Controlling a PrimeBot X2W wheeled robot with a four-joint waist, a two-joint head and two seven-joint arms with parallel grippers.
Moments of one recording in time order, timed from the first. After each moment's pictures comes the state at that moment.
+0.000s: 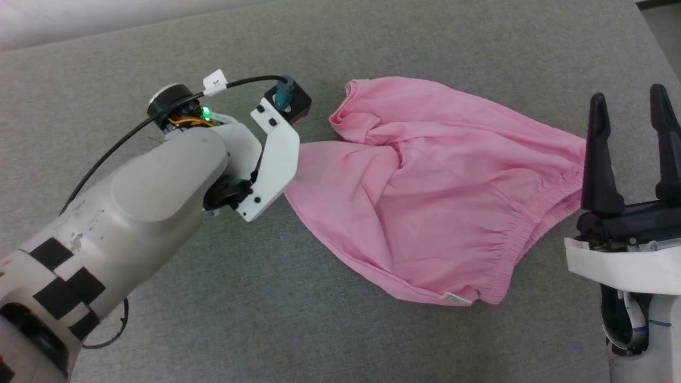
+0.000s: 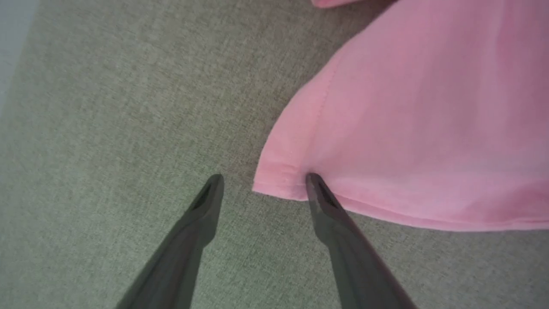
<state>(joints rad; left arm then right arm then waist) -1.18 0.46 -1.27 0.55 -0.82 -0.12 0.67 -0.20 -0.06 -0.06 -0.23 0.11 0.13 -0.26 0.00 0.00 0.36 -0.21</state>
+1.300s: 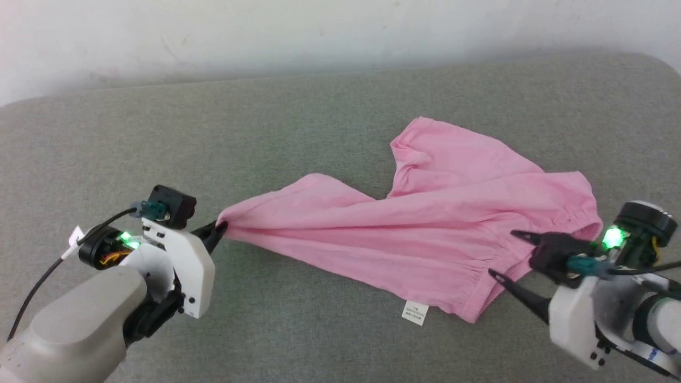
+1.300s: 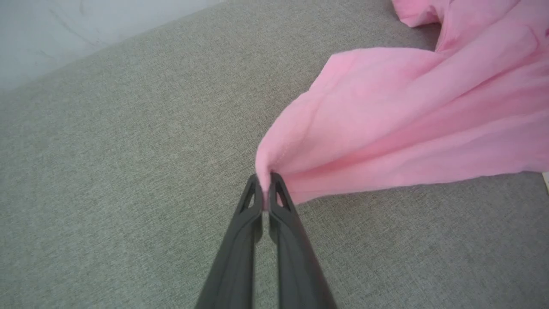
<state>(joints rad) -0.72 0.74 -1.14 0.34 -1.01 0.08 0.06 -0.42 -0.86 0.76 -0.19 0.47 0.13 0.29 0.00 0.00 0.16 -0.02</state>
